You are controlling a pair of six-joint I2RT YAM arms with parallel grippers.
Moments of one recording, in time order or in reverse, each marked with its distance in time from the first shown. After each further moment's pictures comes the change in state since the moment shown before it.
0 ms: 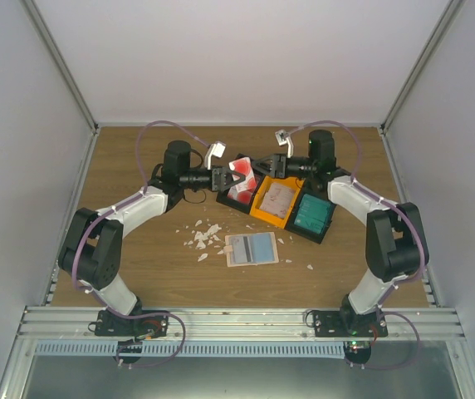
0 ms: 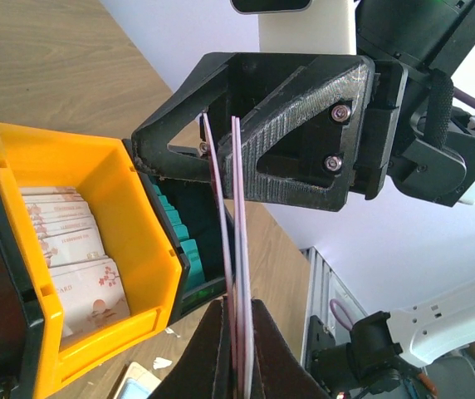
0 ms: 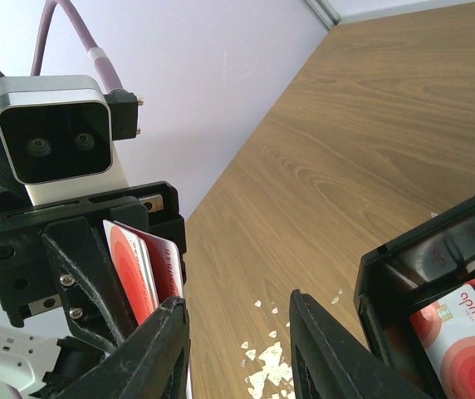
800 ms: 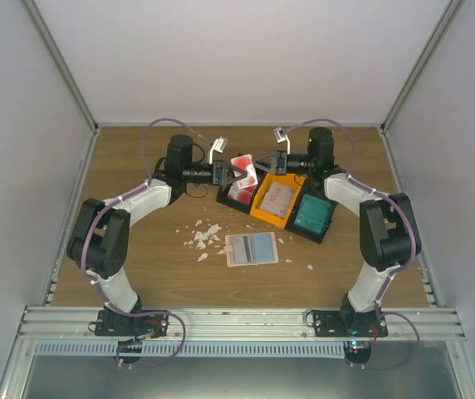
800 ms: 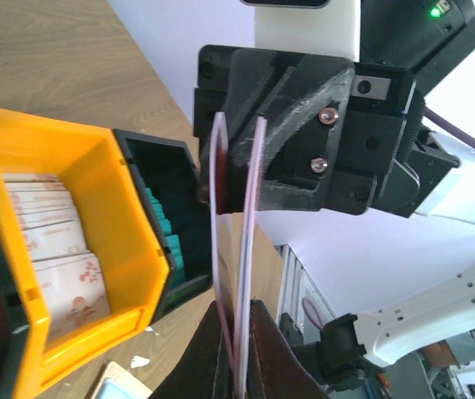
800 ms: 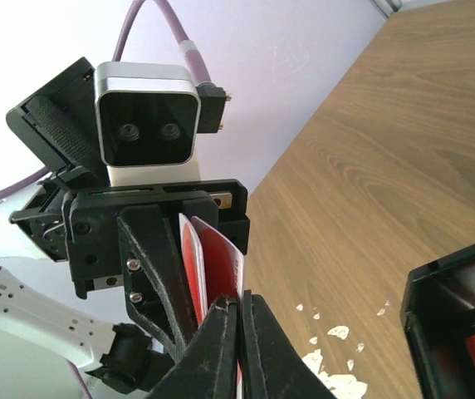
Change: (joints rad) left arm 0.014 0.082 0.079 -0.006 0.079 -0.080; right arm -0.010 0.077 0.025 0.179 -0.166 0.132
